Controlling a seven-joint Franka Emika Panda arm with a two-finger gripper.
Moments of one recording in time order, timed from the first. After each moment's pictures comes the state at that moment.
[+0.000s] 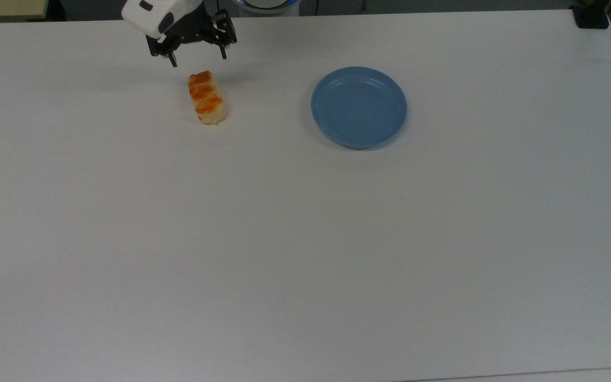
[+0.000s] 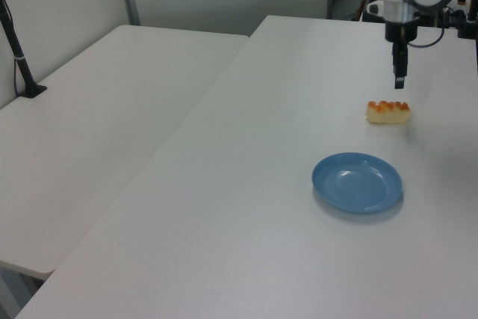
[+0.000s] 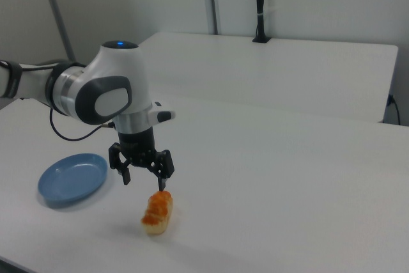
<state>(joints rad) -0.11 -0.15 -0.07 -2.28 -0.03 2.05 -0.38</state>
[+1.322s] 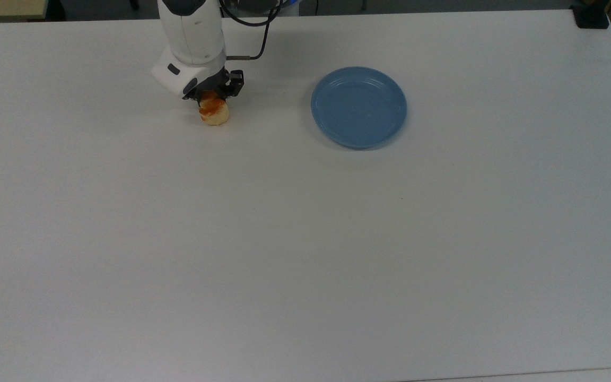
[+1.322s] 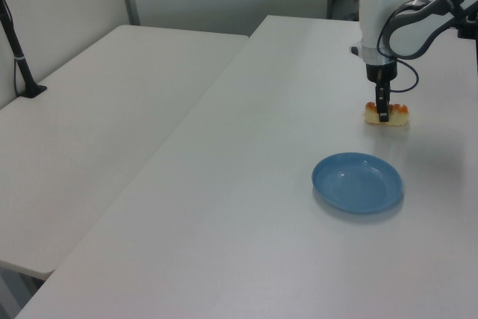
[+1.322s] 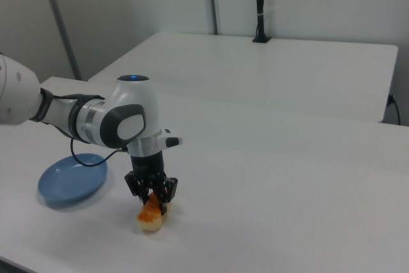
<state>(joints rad) -0.08 0.08 -0.04 -2.27 -0.11 2.20 -0.20</state>
